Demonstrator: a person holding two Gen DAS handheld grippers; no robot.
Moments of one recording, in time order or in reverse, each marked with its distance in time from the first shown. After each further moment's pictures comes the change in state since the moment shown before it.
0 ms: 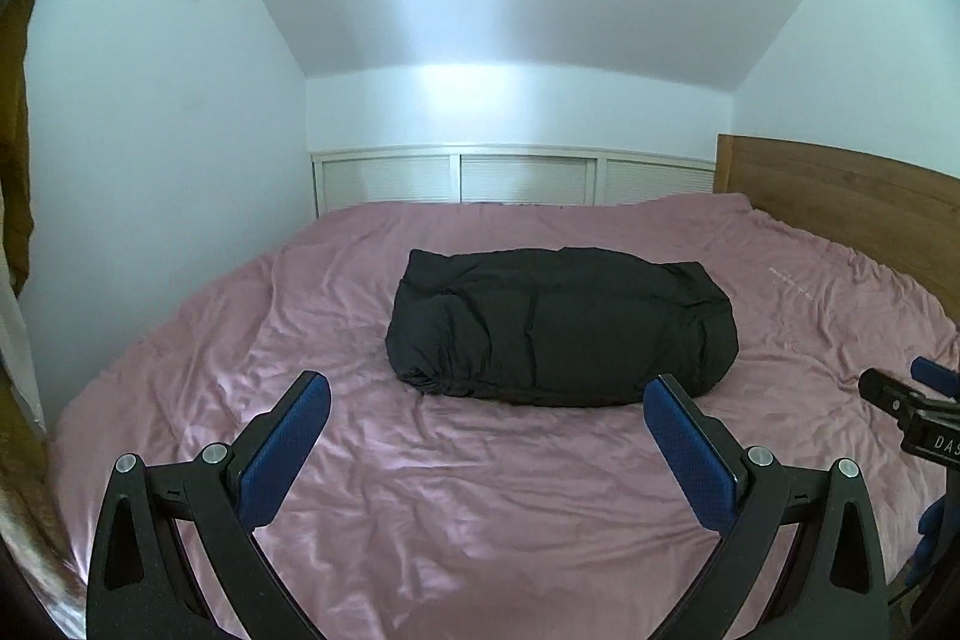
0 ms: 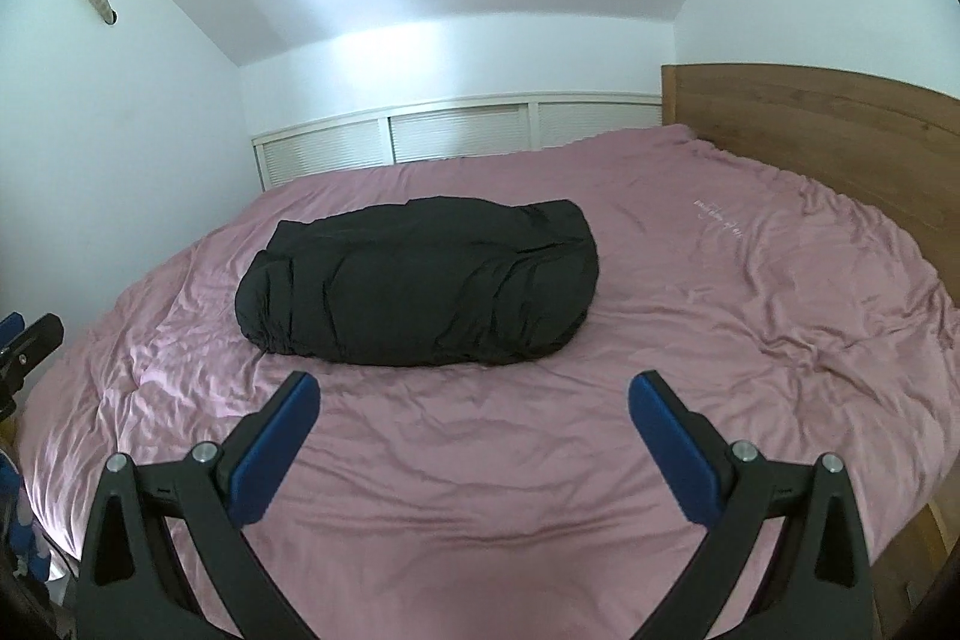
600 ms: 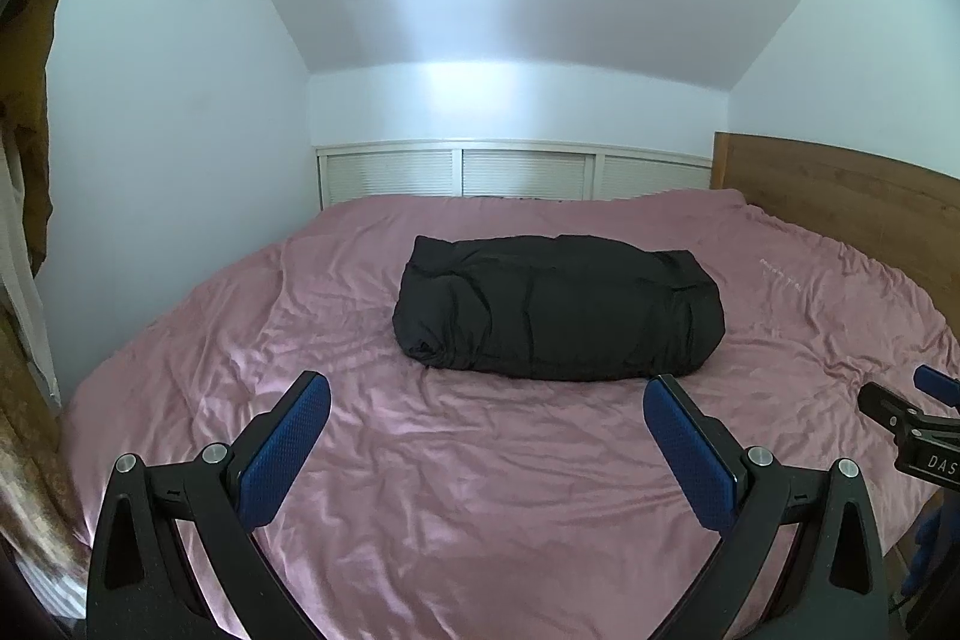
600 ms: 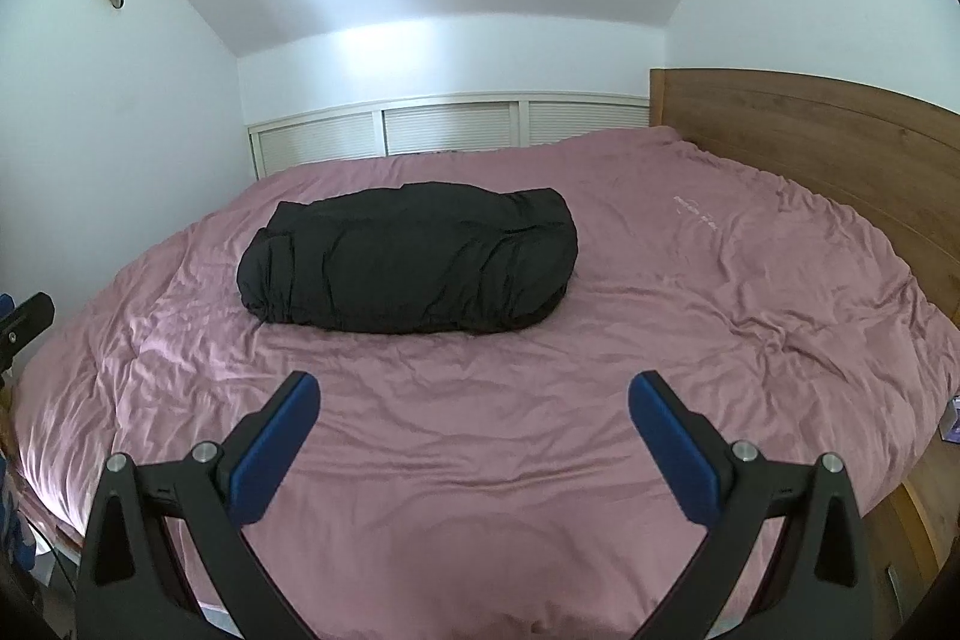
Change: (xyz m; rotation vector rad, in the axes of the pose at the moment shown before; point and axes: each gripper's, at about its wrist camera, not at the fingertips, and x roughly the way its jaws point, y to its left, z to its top) left arm -0.043 0.003 -0.020 -0.008 0.014 -0.002; right arm -0.046 0.000 -0.032 -0.030 0.010 -0.029
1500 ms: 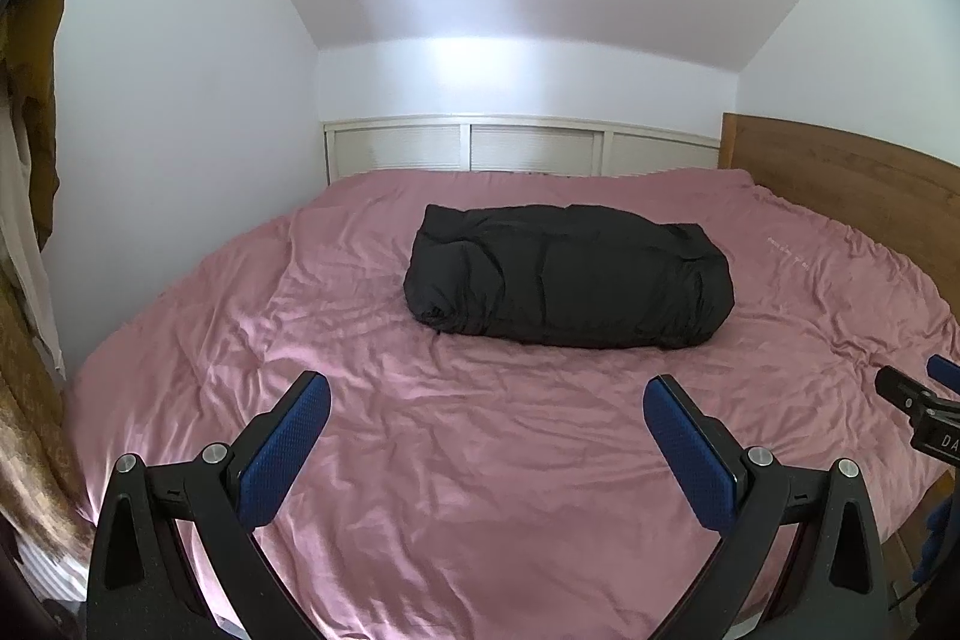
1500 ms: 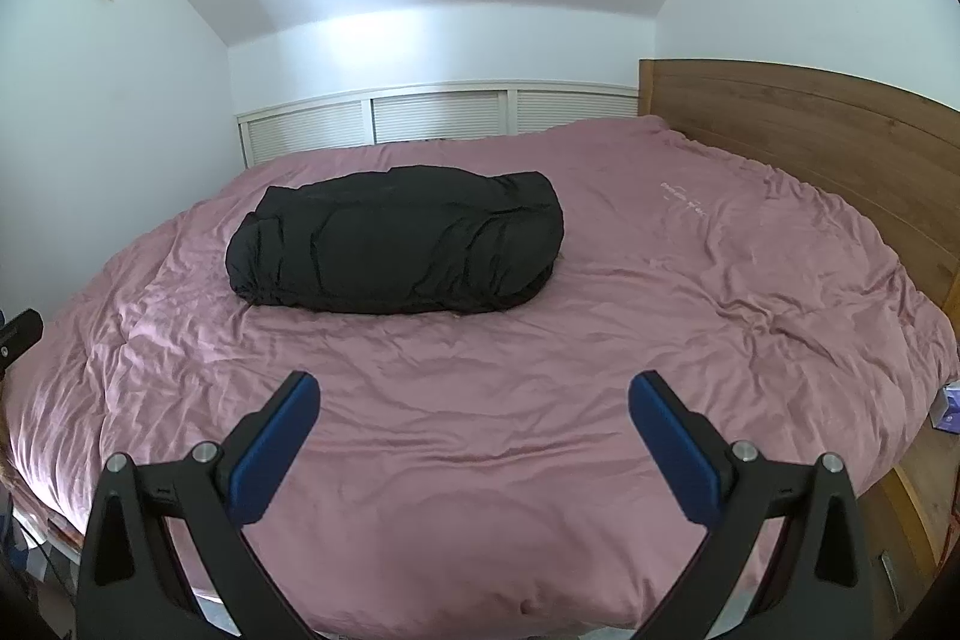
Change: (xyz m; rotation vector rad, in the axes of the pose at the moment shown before) left arm 0.003 0.014 -0.022 -0.011 0.061 0.012; right arm 0.001 -0.010 -0.013 -0.001 0.027 -0.024
